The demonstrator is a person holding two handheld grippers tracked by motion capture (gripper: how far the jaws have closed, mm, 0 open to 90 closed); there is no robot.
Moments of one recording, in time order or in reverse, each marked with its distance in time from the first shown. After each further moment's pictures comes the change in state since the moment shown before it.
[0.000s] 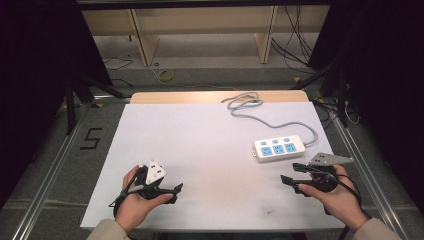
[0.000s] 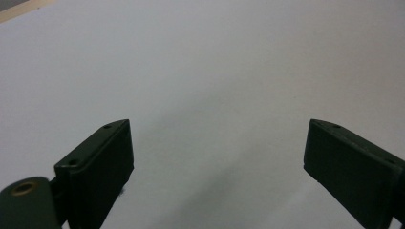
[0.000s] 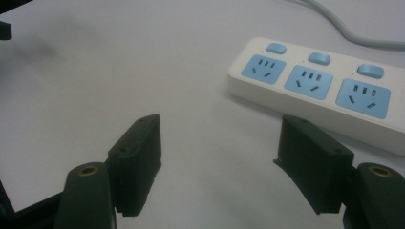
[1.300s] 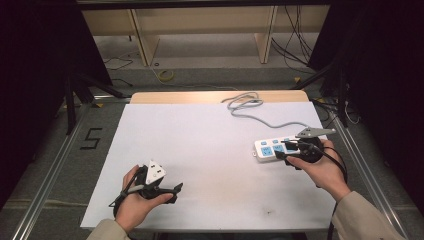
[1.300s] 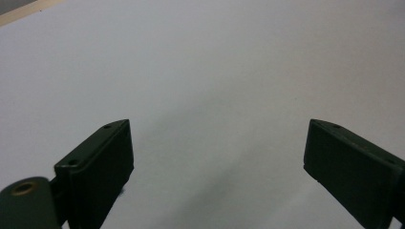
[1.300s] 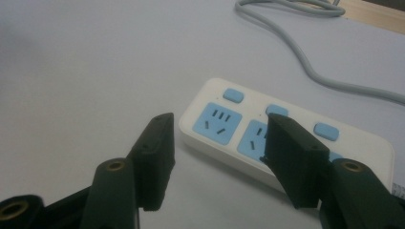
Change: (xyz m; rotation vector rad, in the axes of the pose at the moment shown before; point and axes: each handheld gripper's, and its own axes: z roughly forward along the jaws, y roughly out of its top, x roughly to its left) left arm 0.000 0.001 0.000 -0.004 0.003 0.002; right arm -0.024 0.057 0.035 0.060 -0.090 -0.024
